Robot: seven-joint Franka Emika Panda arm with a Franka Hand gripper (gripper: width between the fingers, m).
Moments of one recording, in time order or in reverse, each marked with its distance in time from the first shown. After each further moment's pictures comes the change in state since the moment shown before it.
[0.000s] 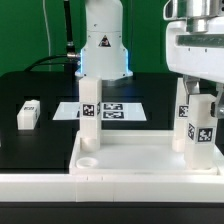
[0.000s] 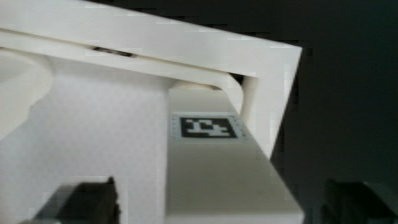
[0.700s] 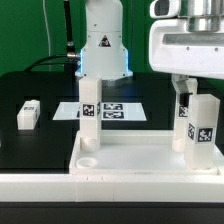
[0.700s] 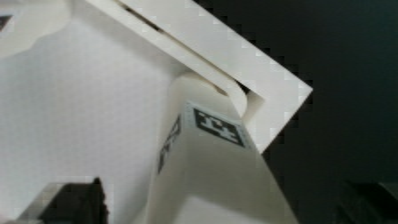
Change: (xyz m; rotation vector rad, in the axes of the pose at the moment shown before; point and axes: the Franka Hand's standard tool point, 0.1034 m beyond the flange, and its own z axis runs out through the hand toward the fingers) arm 0.001 -0.001 -0.001 -0.003 0.000 -0.488
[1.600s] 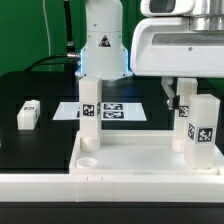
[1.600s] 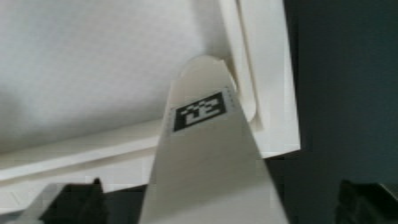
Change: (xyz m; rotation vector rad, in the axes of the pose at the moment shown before) arm 0.004 0.002 0.000 -0.017 0.012 -0.663
